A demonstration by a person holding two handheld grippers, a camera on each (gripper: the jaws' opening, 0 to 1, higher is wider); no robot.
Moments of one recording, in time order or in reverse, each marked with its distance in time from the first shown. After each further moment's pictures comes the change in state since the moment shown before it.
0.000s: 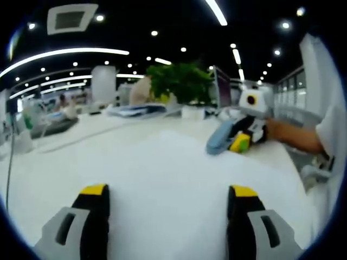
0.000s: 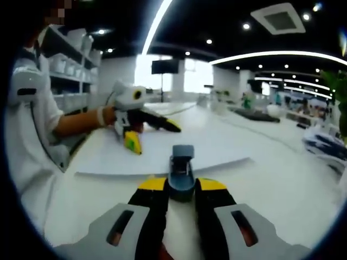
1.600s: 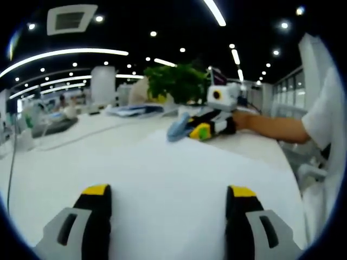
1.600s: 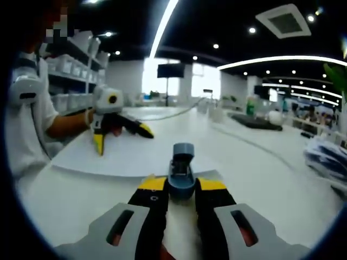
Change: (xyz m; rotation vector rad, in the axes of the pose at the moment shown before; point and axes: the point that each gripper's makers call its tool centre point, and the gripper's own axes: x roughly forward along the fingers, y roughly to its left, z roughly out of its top) left arm -0.012 -0.019 -0.004 0.000 -0.003 0.001; right arm 0.023 -0.069 0.010 -0.059 -0.040 0.066
